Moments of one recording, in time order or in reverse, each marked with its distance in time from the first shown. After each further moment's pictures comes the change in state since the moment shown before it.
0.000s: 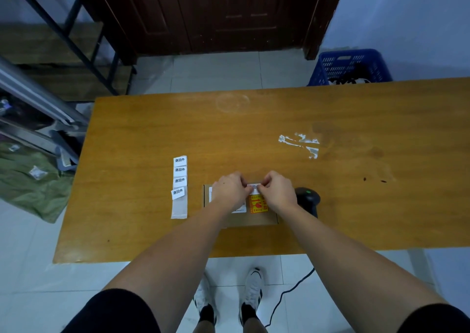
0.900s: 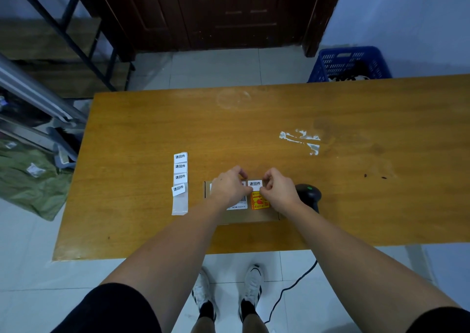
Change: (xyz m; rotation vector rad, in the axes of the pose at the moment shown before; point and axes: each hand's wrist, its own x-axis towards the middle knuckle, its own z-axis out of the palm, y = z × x) left_hand -0.001 -0.007 -0.006 -0.145 -0.061 0.010; right_hand 0.001 0.015 0.003 0.011 -0.072 -0.136
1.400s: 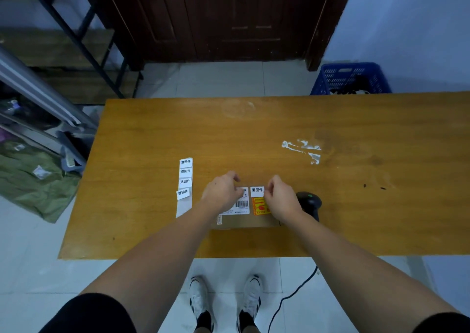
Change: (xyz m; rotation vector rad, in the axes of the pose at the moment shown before) left_hand -0.016 -0.015 -0.026 0.093 0.043 0.043; right_hand -0.017 -0.019 -0.009 -0.114 0.042 0.029
